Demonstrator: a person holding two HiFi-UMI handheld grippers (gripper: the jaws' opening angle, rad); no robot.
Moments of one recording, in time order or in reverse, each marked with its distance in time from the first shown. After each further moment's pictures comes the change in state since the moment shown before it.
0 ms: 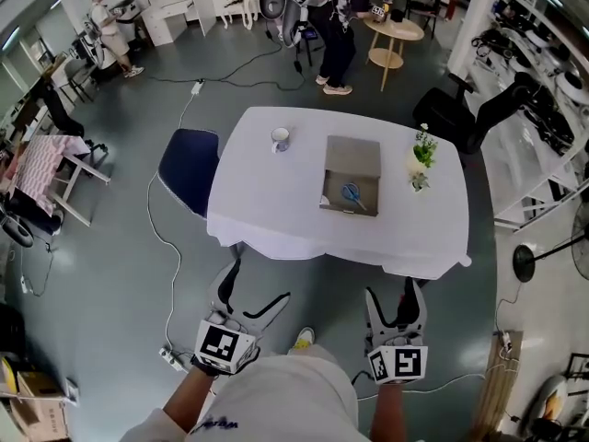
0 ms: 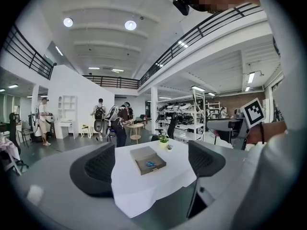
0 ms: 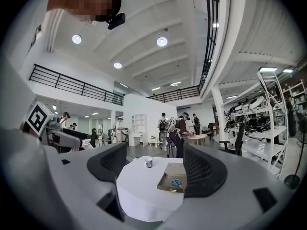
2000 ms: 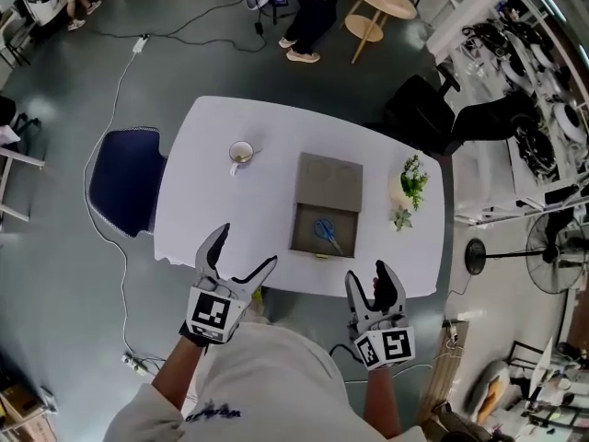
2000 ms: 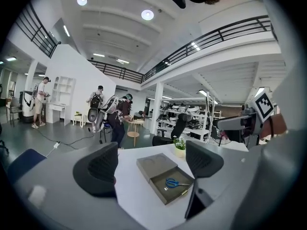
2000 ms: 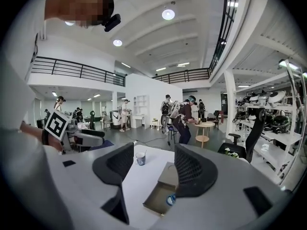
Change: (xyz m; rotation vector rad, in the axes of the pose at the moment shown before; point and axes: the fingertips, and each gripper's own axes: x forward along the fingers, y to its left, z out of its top) left arm 0.283 0.188 -0.018 -0.153 0.005 -0.073; right arm 0.289 -0.054 -0.028 -0.056 0.249 0.050
